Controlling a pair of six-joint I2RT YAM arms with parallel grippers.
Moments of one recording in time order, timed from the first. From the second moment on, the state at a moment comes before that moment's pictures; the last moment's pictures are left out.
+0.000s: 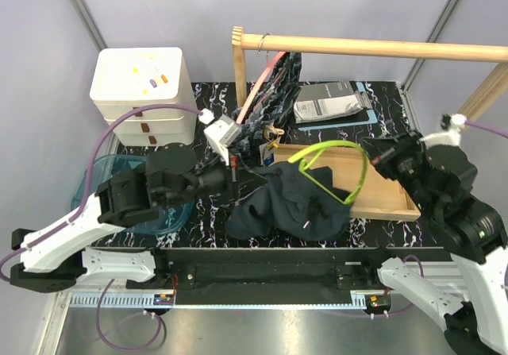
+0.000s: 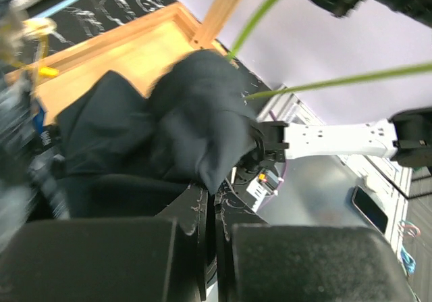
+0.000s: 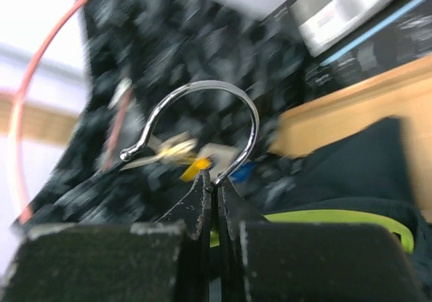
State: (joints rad) left arm -1.21 1.02 1.46 -0.68 -0.12 -0.52; right arm 0.51 0.73 1.39 -0.89 0.34 0.95
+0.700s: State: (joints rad) left arm -1.21 1.00 1.69 -0.71 0.14 -0.37; right arm 0.51 1.02 1.99 -0.82 -0.02 0.88
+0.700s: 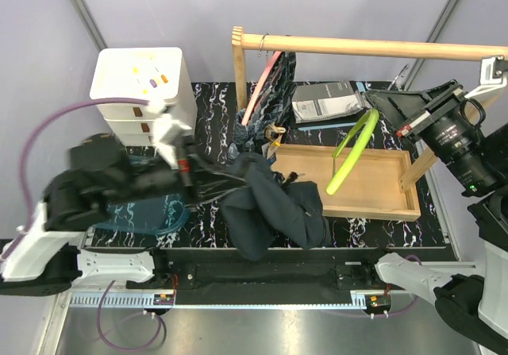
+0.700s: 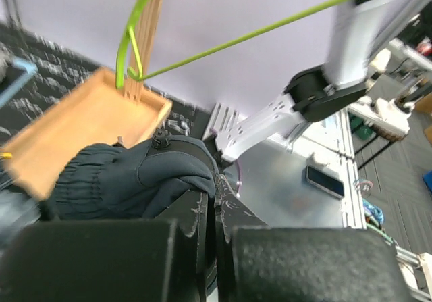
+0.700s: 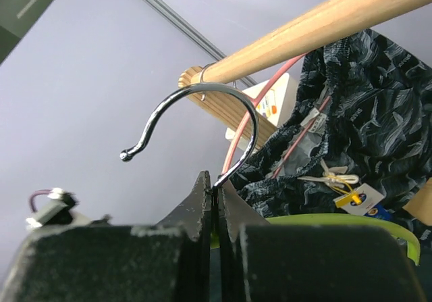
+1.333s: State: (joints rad) left arm -1.21 0.90 1.92 -1.02 -0.59 -0.30; right arm 0.51 1.15 2.00 -0.87 -0.05 0.81
